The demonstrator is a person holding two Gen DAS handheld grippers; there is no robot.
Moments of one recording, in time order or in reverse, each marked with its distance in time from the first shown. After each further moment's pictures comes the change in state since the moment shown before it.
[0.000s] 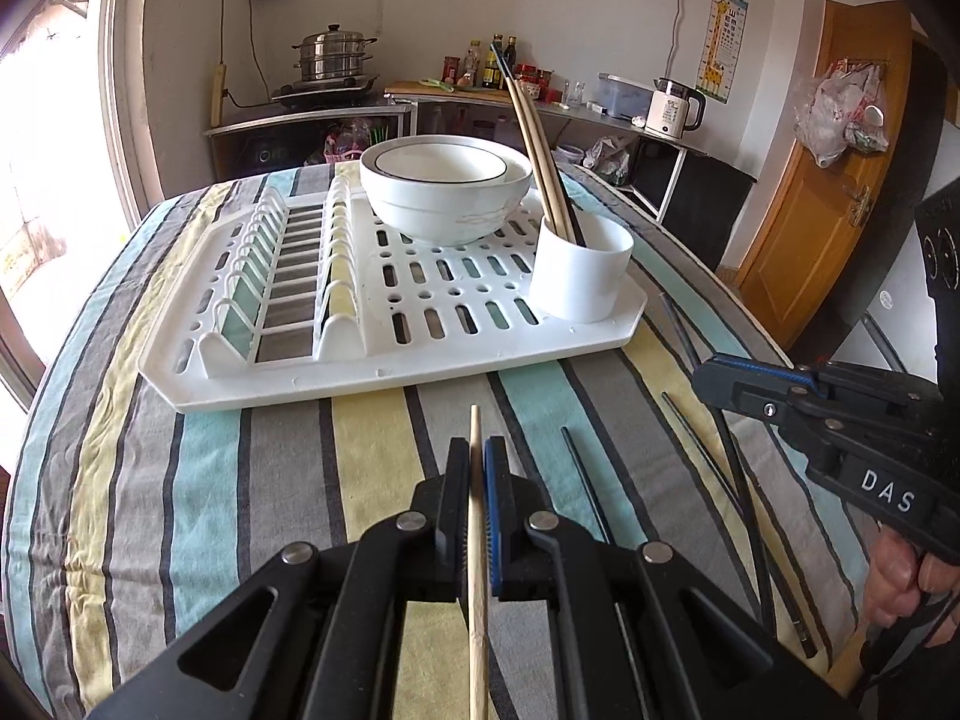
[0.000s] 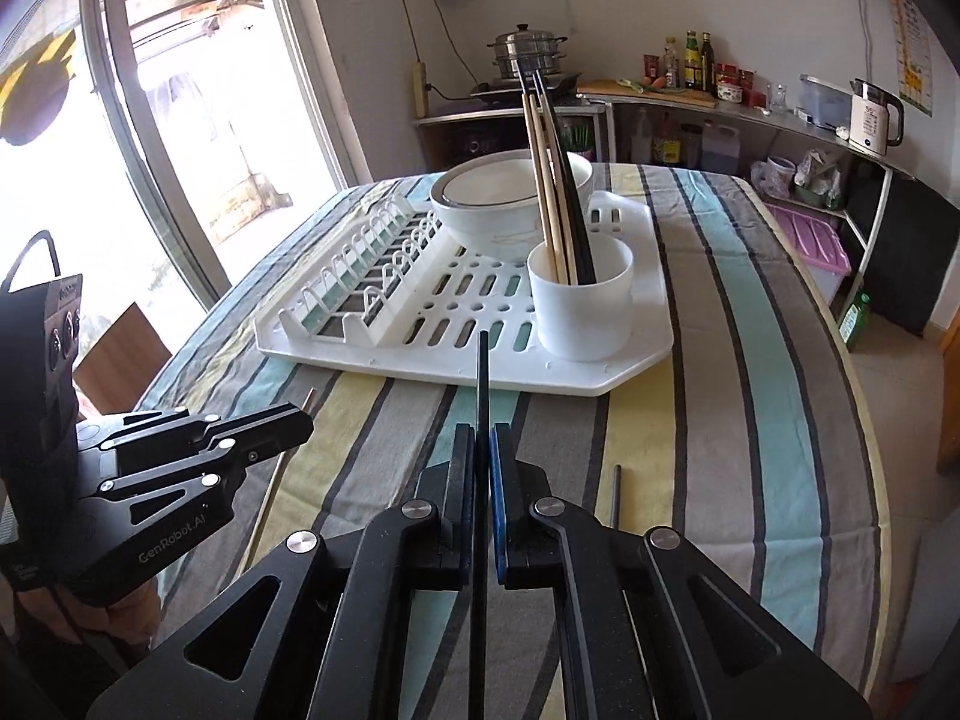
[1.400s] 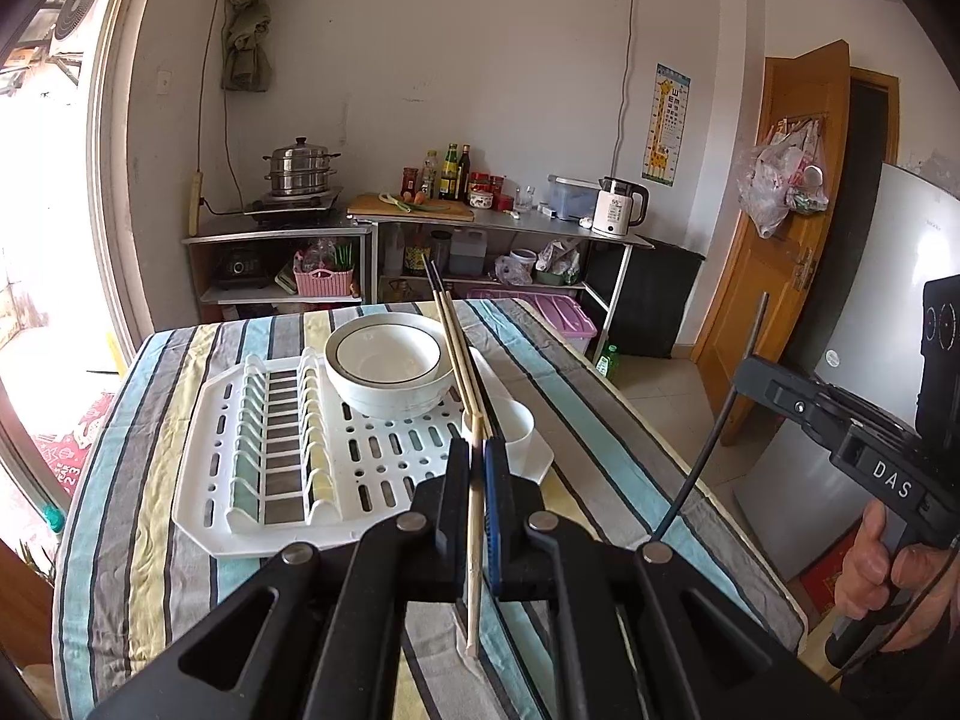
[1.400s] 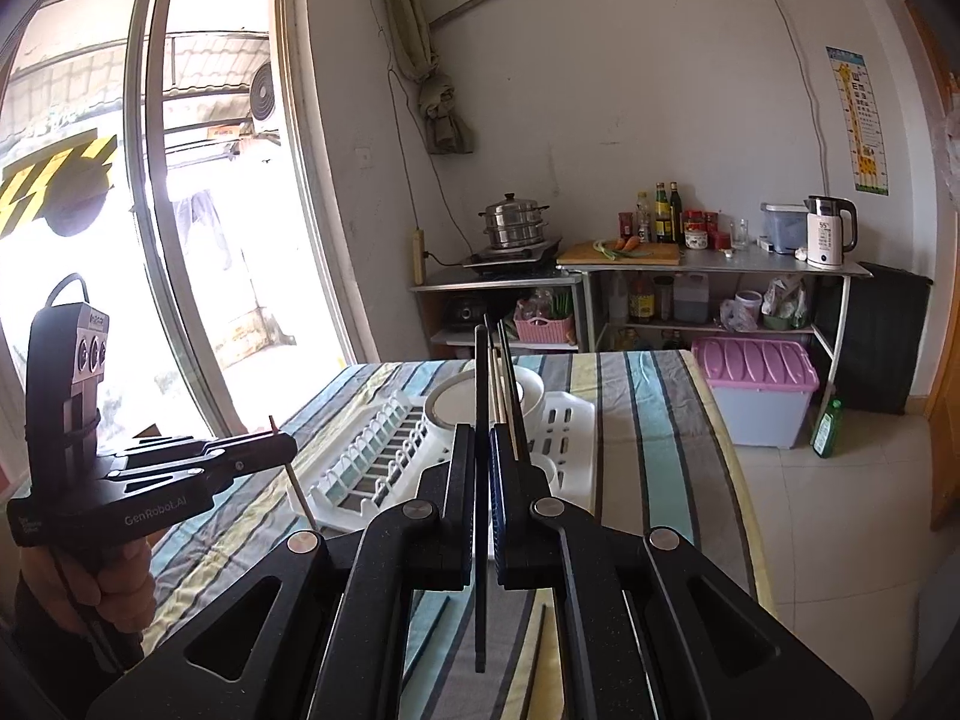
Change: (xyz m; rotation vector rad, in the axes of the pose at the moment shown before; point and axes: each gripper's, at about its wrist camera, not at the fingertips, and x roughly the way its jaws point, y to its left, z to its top) left arm -0.090 -0.032 0.074 0.047 -0.226 -0.087; right arm -0.115 -0.020 0.048 -0.007 -0.385 -0.011
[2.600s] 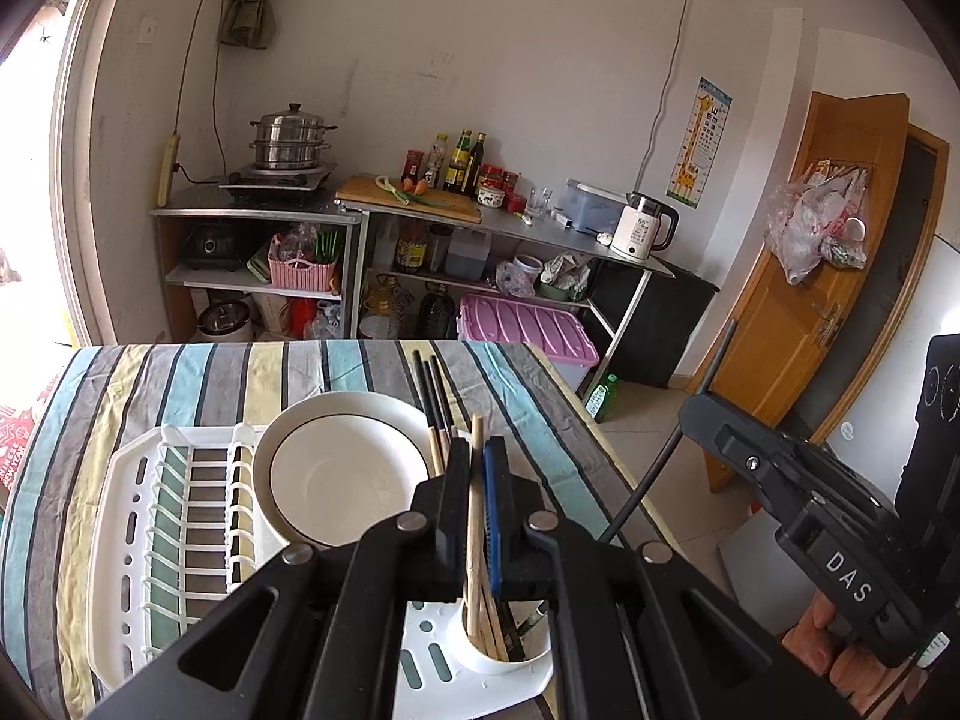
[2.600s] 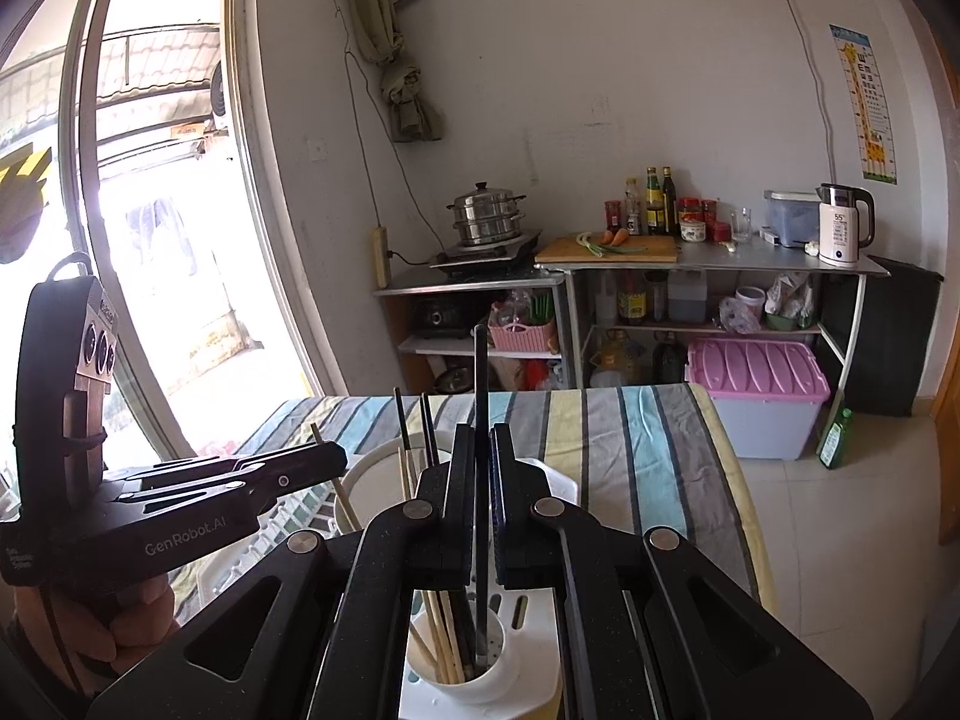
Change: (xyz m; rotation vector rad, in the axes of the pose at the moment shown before) left arm 0.150 0.025 0.089 -0.117 0.047 -0.035; right arm 0.148 -0.043 0.050 0.031 0.047 -0.038
